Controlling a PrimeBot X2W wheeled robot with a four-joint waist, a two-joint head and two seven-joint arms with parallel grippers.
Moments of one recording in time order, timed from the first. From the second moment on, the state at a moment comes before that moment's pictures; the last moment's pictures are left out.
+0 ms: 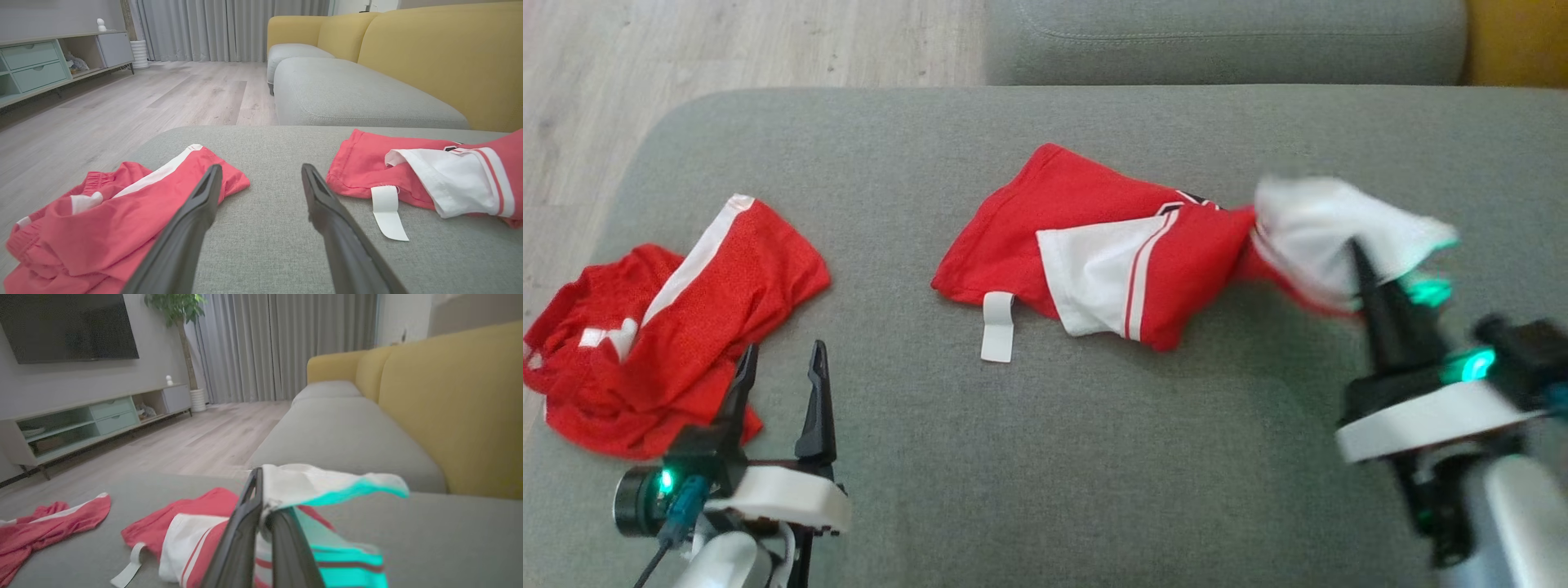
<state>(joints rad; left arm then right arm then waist) -0.15 0.37 -0.47 0.22 -0.55 0.26 -0.20 -0.07 -0.14 0.12 -0.04 0.24 0.13 -0.02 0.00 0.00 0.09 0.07</state>
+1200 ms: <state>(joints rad) -0.26 0.33 -0.47 0.26 -0.55 0.25 -0.24 -0.37 -0.29 -0.37 0.66 0.19 0.13 -0.02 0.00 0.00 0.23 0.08</state>
